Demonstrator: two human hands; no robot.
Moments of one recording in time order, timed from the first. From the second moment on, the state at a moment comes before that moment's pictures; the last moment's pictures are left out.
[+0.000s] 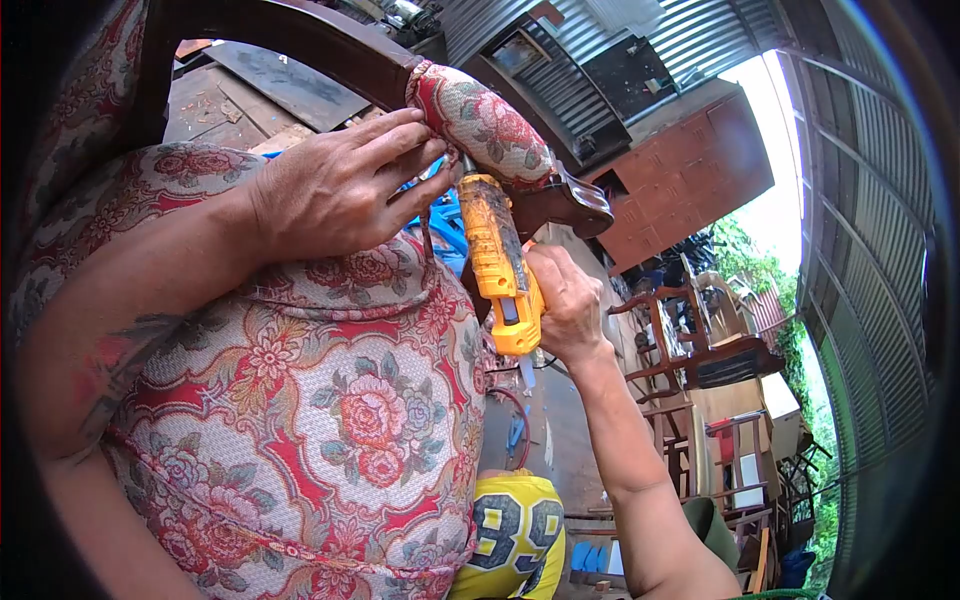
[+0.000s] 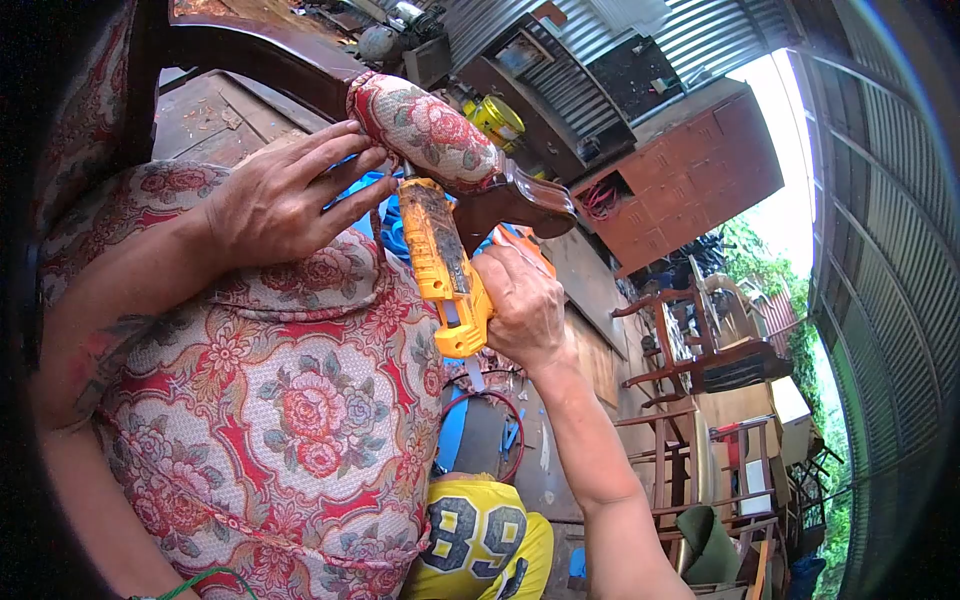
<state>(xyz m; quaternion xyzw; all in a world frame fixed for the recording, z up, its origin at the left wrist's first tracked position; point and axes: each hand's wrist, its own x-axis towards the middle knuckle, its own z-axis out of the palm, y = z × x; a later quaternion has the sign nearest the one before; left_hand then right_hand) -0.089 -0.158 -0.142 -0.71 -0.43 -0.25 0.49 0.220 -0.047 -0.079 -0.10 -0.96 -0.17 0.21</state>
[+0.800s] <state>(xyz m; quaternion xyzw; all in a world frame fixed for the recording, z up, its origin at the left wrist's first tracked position) -0.088 -0.159 -0.142 -0.72 -0.44 -0.26 0.47 0.223 -0.031 -0.080 -0.06 -0.96 -0.18 0.23</state>
